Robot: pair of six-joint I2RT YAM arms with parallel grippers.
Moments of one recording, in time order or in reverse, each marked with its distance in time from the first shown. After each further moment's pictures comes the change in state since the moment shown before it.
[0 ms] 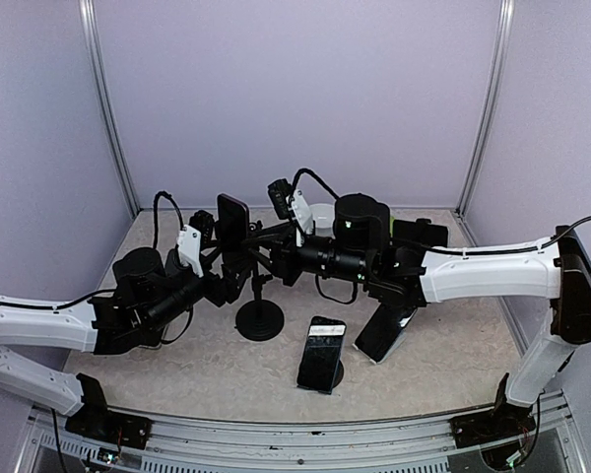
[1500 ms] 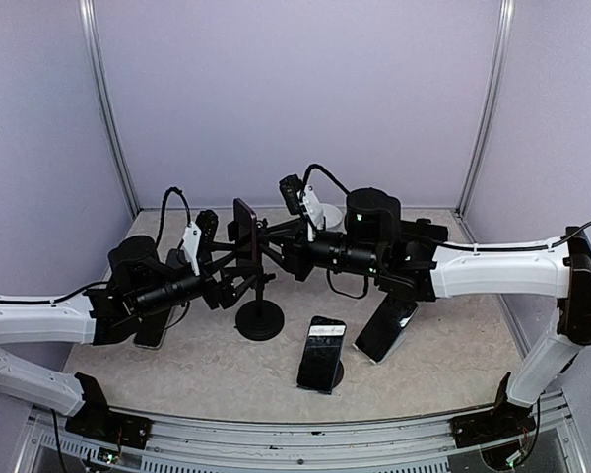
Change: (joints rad) left arm 0.124 -0.012 0.017 -0.047 0.440 -0.059; right arm -0.038 -0.045 -0.025 -0.042 -0.043 -0.015
